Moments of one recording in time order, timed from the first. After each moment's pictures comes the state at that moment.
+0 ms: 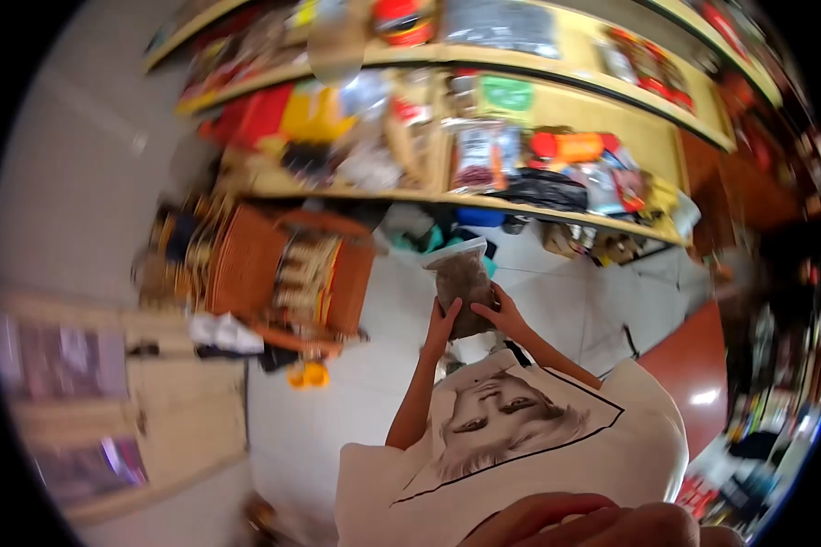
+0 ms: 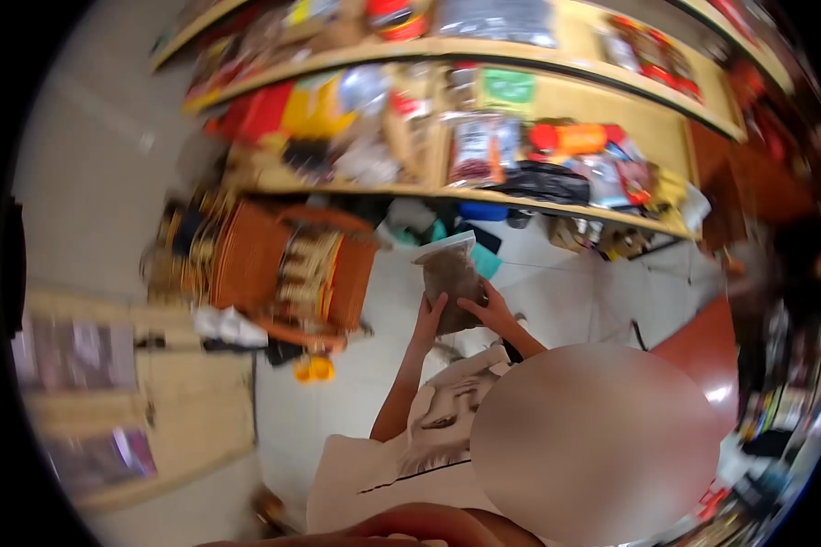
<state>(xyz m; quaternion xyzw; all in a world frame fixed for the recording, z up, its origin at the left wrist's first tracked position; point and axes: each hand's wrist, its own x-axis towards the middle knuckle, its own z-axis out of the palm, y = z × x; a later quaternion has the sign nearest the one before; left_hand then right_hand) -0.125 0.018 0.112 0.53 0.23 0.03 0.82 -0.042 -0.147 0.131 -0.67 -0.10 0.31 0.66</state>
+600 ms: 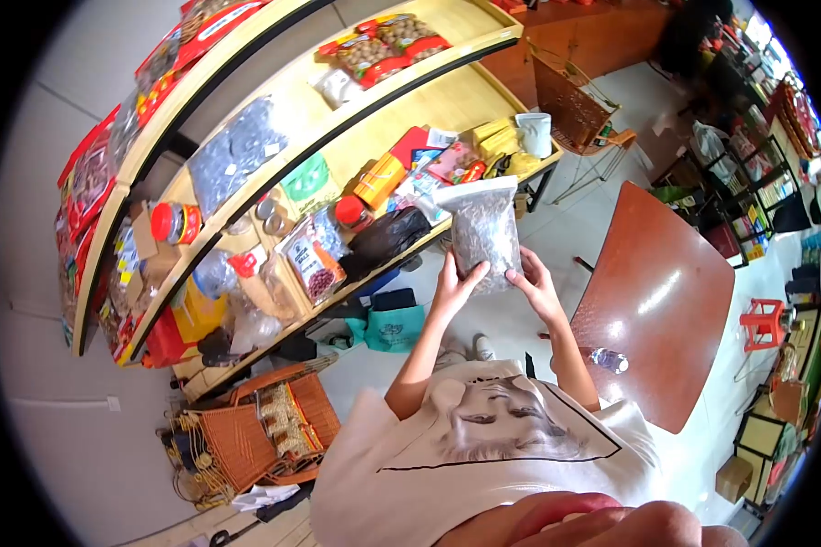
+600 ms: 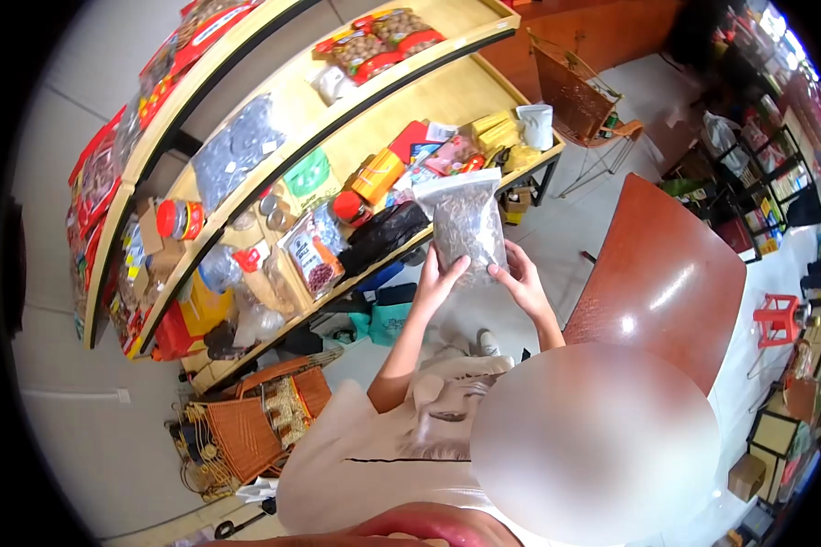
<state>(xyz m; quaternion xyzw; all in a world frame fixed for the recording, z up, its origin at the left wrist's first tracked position) 0.149 -0.359 0.240 0.66 -0.15 -0.16 0.72 0.071 -0.539 0.235 -0.61 0.09 -0.02 0.79</state>
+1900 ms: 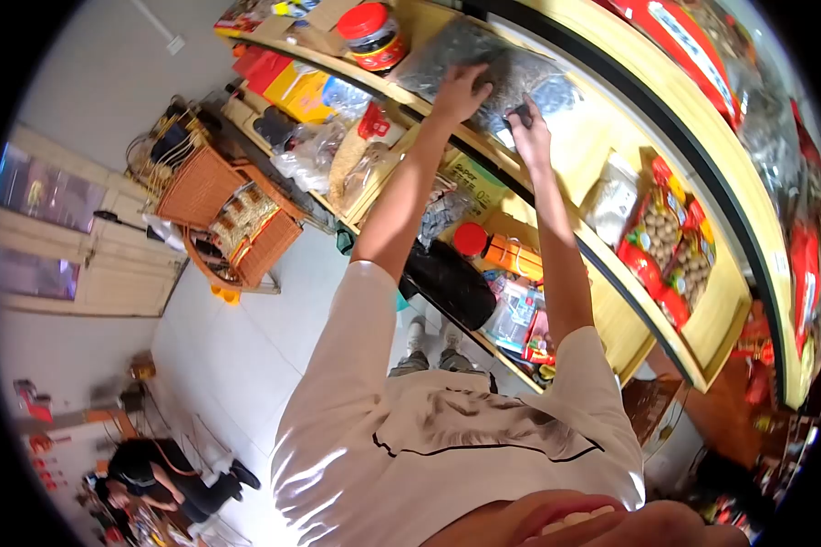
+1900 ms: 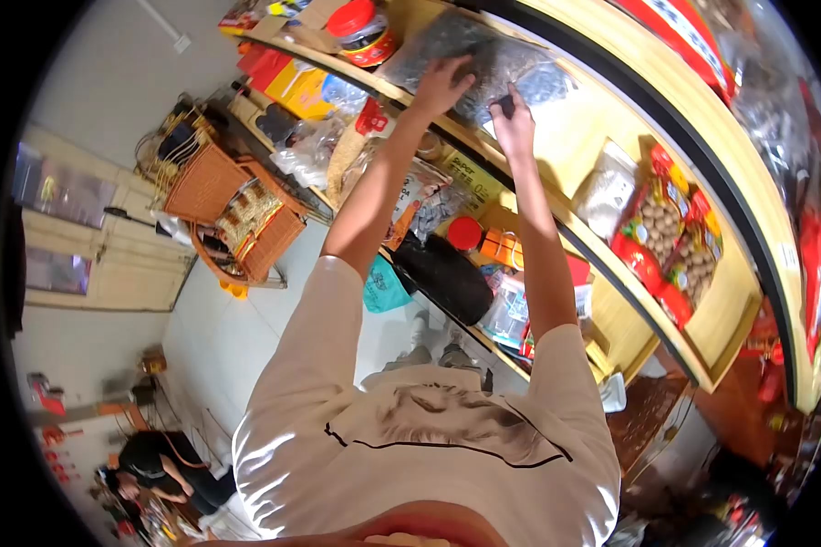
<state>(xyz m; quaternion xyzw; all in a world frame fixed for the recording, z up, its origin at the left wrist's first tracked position) 0.628 0.012 0.308 0.88 0.17 0.35 0.28 0.712 -0.154 0.291 -0.74 -0.32 0.05 0.58</state>
